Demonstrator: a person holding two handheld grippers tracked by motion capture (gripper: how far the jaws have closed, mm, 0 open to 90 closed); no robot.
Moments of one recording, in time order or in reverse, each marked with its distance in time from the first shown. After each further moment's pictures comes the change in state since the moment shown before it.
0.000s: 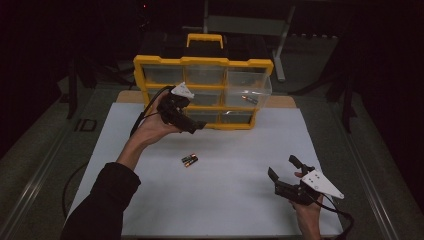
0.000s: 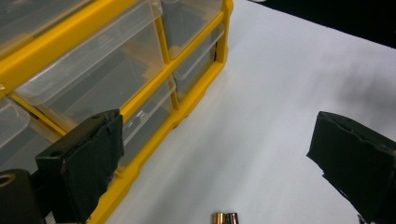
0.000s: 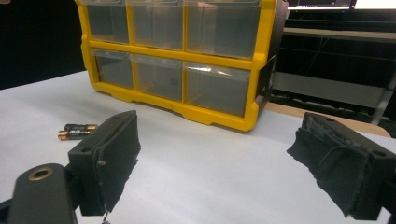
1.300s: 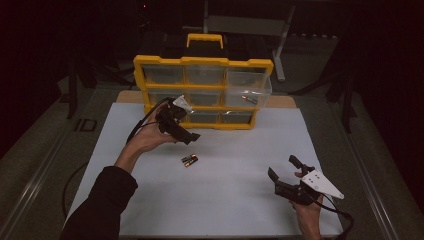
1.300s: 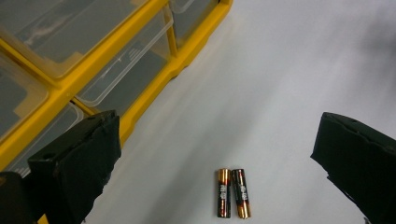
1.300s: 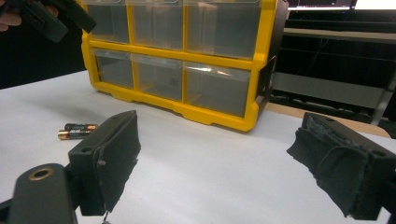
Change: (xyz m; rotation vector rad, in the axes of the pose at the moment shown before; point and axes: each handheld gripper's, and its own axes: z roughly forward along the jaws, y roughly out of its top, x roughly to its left) left arm 0.005 -0.031 0.019 0.157 -0.002 0.013; right arm 0.000 0.000 0.000 0.000 0.000 -0.003
